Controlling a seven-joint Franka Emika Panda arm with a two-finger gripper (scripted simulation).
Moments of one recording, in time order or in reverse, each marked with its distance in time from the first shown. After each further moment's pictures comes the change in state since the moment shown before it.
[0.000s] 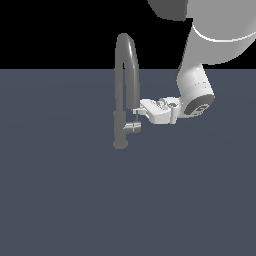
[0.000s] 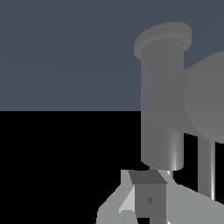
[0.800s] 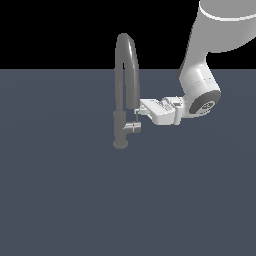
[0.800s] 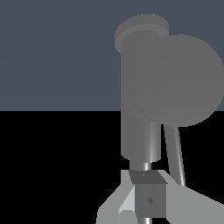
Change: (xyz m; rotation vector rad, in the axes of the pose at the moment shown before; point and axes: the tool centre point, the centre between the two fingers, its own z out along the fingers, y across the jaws) arm -0.008 0.024 0.000 0.005 0.004 -0.003
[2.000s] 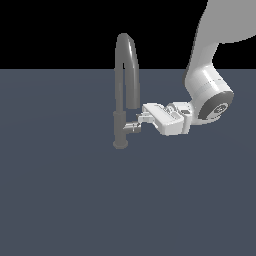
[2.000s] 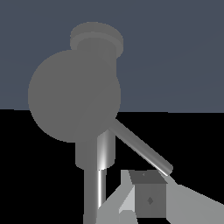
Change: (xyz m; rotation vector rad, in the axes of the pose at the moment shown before) arm 0.008 0.051 0.000 -0.004 0.002 -0.017
